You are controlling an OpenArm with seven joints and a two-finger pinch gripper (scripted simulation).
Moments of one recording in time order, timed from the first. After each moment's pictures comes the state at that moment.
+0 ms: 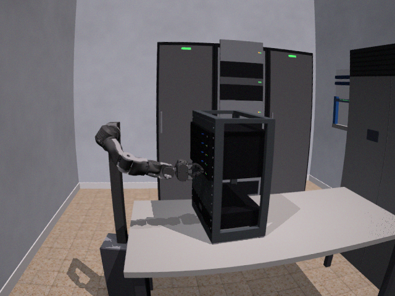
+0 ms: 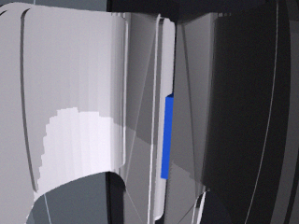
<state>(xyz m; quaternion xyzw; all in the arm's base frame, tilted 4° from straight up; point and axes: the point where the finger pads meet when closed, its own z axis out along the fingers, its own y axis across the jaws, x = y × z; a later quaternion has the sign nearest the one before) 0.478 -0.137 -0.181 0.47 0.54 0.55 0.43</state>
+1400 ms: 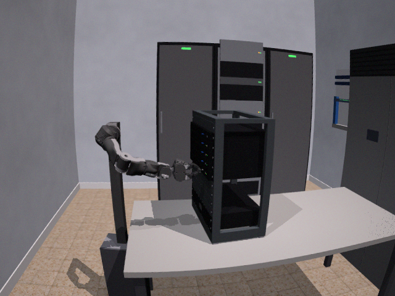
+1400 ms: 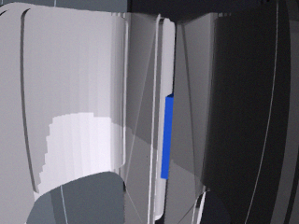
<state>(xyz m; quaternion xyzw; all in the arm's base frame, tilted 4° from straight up) 0.465 -0.140 -0.180 0.47 0.54 0.55 0.43</state>
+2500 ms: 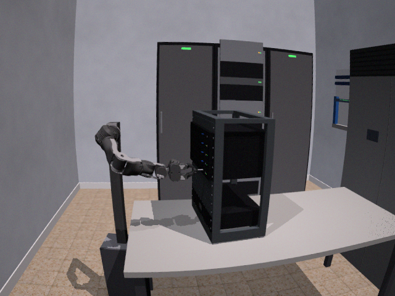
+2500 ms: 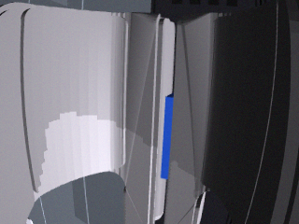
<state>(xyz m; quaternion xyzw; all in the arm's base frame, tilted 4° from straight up) 0.443 -0.144 -0.180 0.47 0.54 0.55 0.43</state>
